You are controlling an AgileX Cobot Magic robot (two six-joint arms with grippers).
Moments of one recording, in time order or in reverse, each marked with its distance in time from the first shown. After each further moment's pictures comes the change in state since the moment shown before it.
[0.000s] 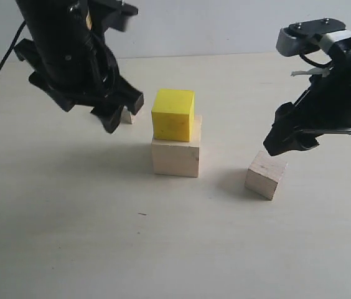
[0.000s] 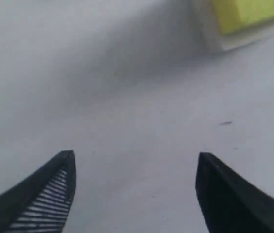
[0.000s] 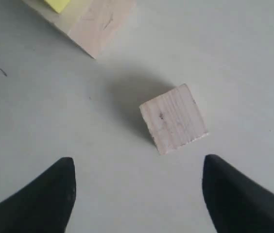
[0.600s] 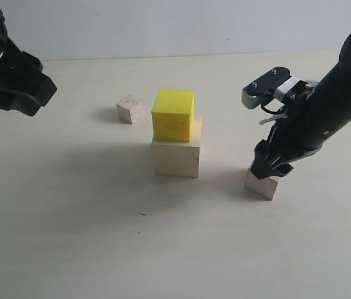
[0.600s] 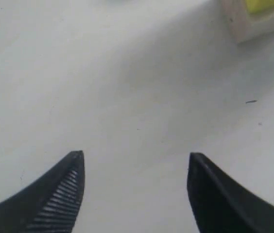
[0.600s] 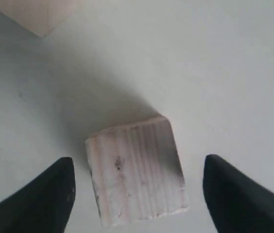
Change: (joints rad) left arm 0.000 -0.395 0.210 0.105 0.005 -0.020; right arm 0.000 0.309 0.000 0.005 -0.227 -0.297
